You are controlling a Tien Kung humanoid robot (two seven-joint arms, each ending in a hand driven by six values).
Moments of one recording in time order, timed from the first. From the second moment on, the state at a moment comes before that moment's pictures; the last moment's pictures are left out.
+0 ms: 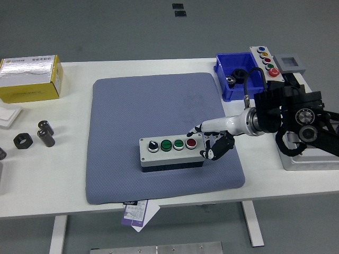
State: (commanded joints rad) left arm -0.08 0.31 -0.56 -0.22 0.34 0.17 0.28; right arm 0.97 -0.65 0.45 1.71 -1.11 0.56 -0.65
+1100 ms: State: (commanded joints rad) left arm -0.08 0.31 -0.55 -0.22 0.33 0.17 0.28; right arm 0.92 -0.69 0.56 1.72 -1.05 0.57 -0.65
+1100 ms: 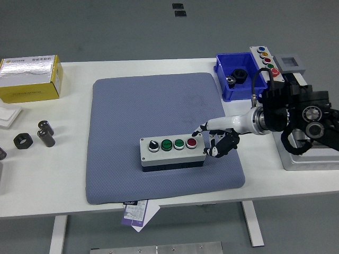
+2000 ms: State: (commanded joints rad) left arm -0.06 0.30 -0.54 -0.21 0.32 0.16 0.27; right arm 0.35 -0.43 0.85 1.34 -0.92 -0.24 0.13
